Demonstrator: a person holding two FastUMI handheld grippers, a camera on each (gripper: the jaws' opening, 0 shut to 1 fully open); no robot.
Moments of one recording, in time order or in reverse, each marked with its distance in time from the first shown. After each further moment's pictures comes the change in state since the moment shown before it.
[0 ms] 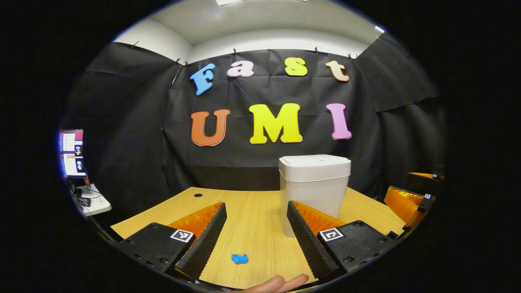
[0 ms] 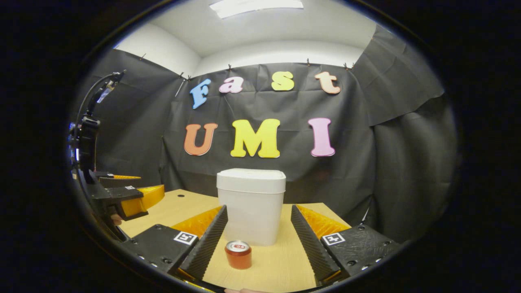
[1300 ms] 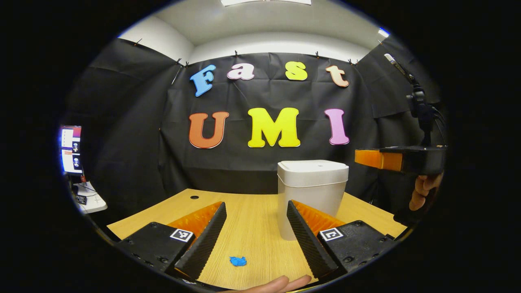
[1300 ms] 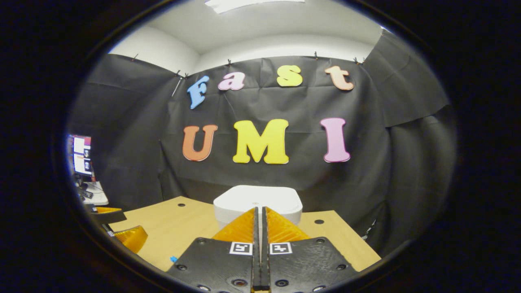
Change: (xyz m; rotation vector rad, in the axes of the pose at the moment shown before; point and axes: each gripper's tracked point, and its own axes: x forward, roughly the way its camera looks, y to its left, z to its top) left arm 0.003 0.006 0.007 -0.031 -0.033 -0.022; right arm 0.114 0.024 0.076 0.022 0.034 0.035
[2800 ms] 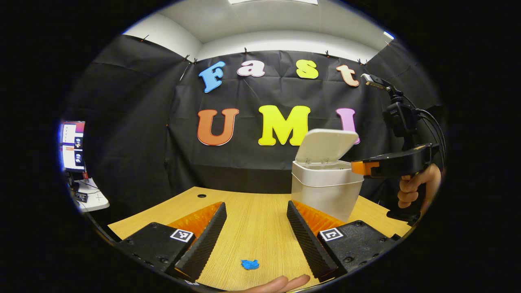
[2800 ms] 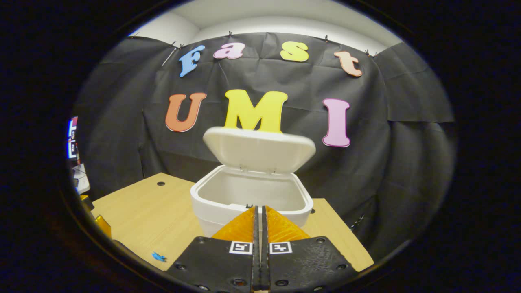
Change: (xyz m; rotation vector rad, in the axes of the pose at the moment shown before) left arm 0.022 0.038 -0.015 -0.024 0.024 0.046; right arm 0.056 0.006 -0.049 -0.086 0.197 -0.091
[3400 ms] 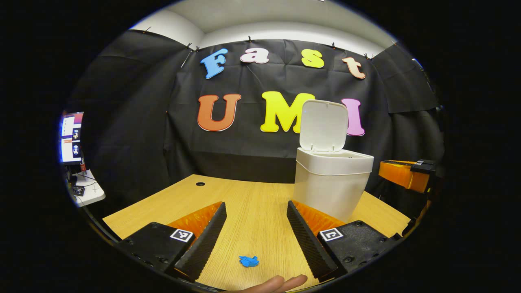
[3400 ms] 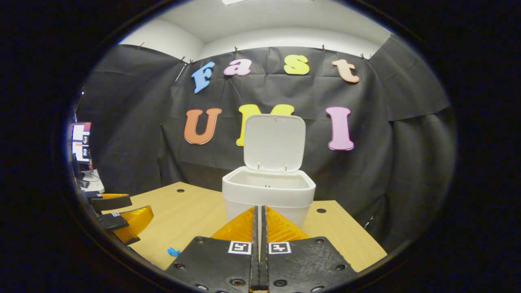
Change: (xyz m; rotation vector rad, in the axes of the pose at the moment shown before) left arm 0.026 0.005 -0.035 -0.028 0.109 0.004; right arm -0.068 0.004 -0.023 0.044 -0.116 0.078
